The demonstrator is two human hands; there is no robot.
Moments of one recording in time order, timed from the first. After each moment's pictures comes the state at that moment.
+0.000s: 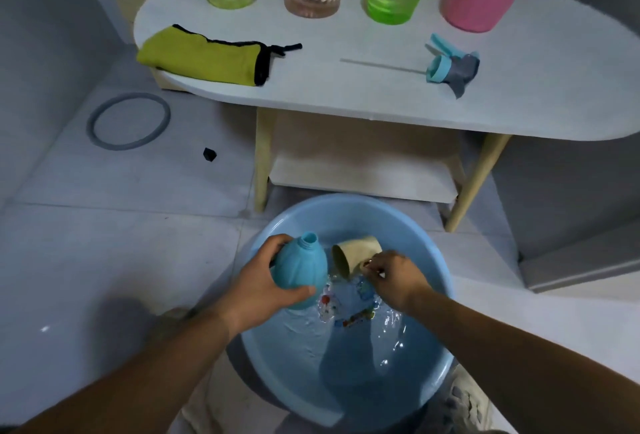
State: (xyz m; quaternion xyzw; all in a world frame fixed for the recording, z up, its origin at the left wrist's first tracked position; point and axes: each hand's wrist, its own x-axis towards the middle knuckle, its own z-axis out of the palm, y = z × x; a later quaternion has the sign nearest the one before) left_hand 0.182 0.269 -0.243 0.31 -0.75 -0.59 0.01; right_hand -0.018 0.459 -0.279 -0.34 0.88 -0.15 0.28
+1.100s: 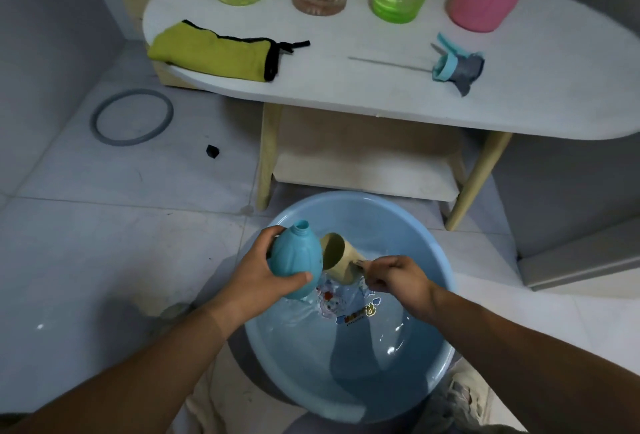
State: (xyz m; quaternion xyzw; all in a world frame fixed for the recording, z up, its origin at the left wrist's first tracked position) left_hand 0.186 0.266 -0.238 0.34 -0.73 -0.59 0.04; right_hand 0.000 0.461 -0.272 -0.08 0.72 -0.51 0.47
